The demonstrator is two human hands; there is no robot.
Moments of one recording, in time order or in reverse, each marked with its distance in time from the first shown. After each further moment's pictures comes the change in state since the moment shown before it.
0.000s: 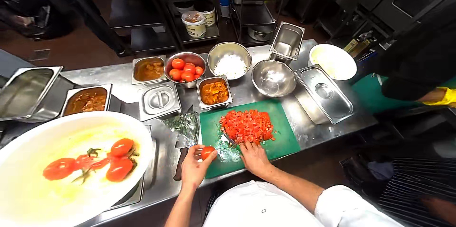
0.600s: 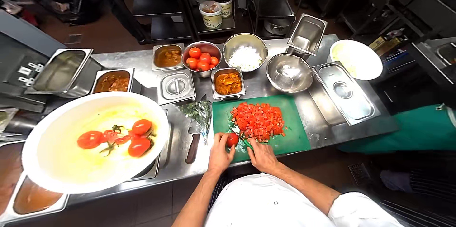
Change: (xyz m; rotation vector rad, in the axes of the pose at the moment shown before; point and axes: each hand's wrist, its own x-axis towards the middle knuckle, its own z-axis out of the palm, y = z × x) left_hand 0.008 -0.042 0.063 0.369 0.049 0.449; right_hand -0.014 0.003 0.015 0.202 0.163 -0.116
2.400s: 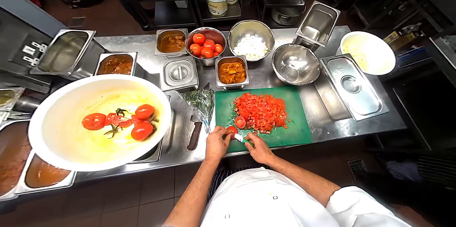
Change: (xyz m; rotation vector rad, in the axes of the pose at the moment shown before) left_hand -0.002 0.006 -0.019 -0.002 -0.059 -0.151; right_hand 0.004 -0.001 0.019 0.497 -0.195 0.180
